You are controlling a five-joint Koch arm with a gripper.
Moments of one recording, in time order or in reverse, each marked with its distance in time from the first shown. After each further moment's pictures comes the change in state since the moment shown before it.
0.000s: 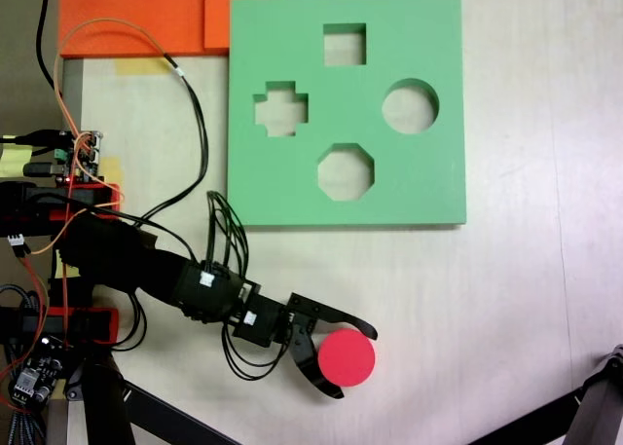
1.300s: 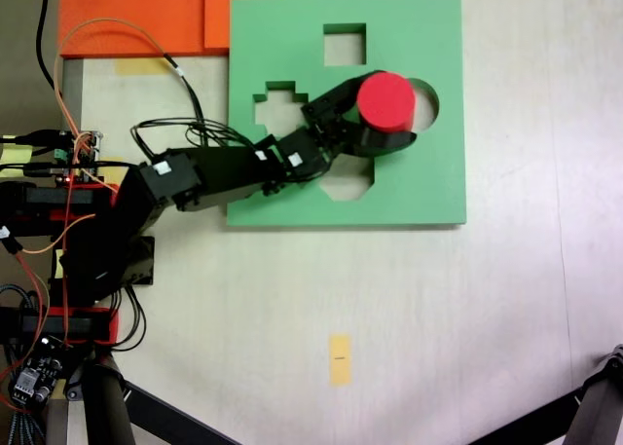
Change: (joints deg) arm -51.2 7.1 -27.2 30.1 -2.9
